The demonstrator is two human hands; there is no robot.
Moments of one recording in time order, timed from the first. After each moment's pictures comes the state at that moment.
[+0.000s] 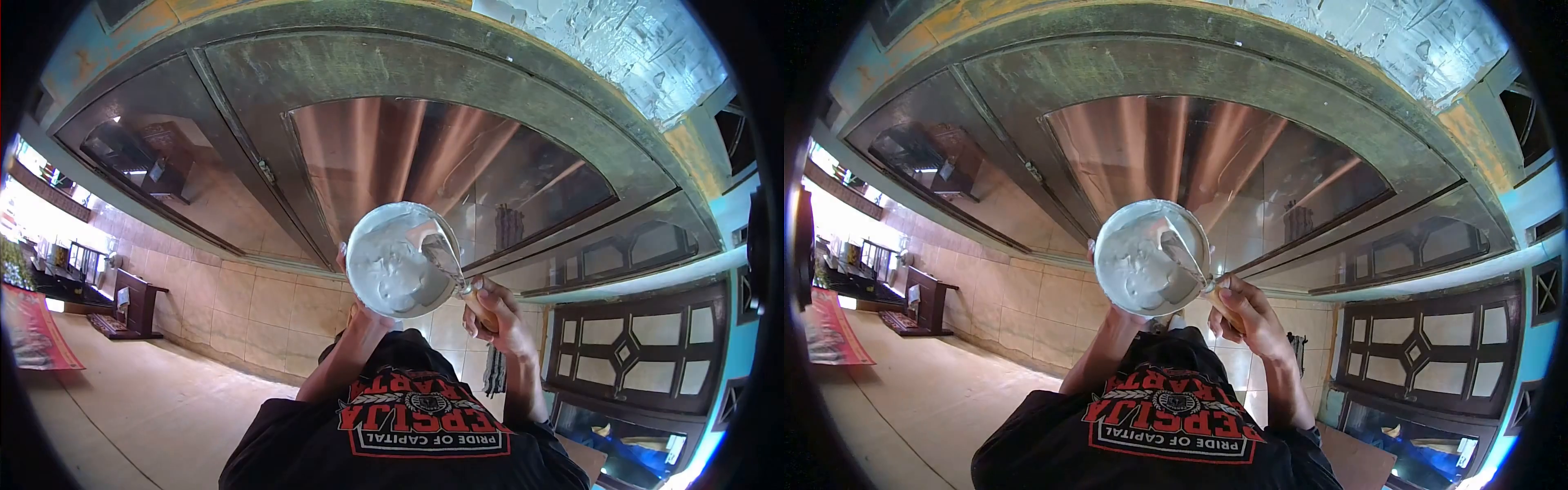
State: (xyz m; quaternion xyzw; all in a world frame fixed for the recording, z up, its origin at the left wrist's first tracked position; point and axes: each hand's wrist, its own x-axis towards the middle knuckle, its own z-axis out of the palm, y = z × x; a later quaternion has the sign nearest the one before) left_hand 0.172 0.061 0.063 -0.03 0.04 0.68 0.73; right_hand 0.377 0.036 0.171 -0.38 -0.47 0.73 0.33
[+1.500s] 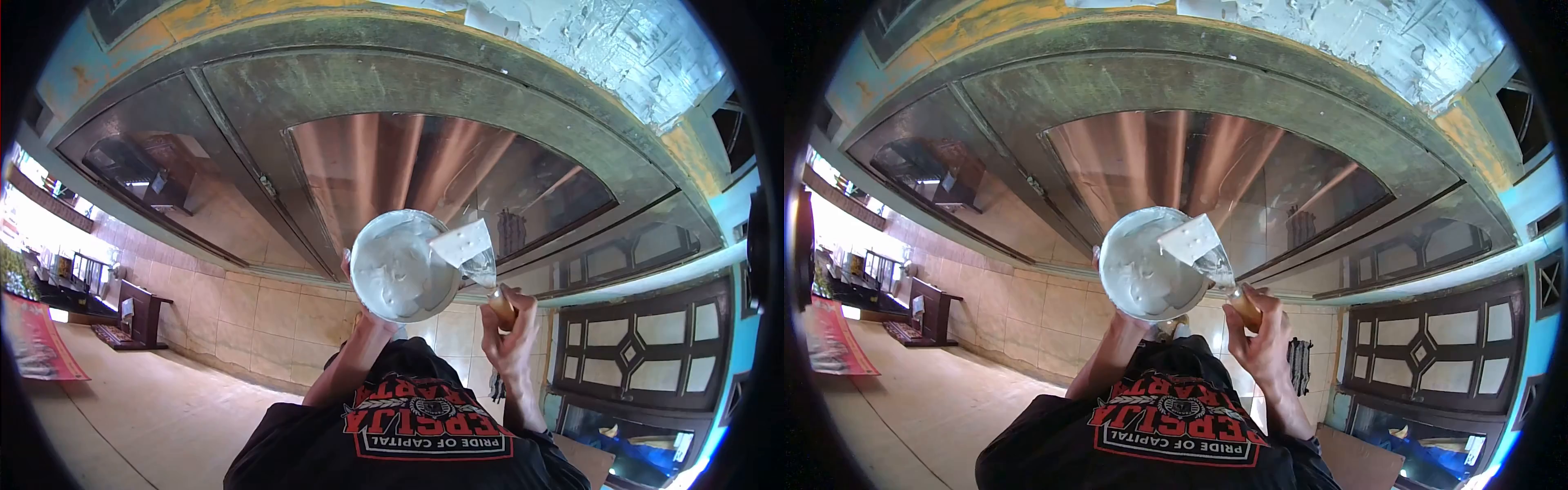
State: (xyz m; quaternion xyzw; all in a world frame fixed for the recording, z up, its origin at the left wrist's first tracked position) left_hand 0.171 0.072 0.059 -0.03 0.03 0.66 0.75; right_hand 0.362 0.018 0.165 -0.49 -0.73 0.17 0.44
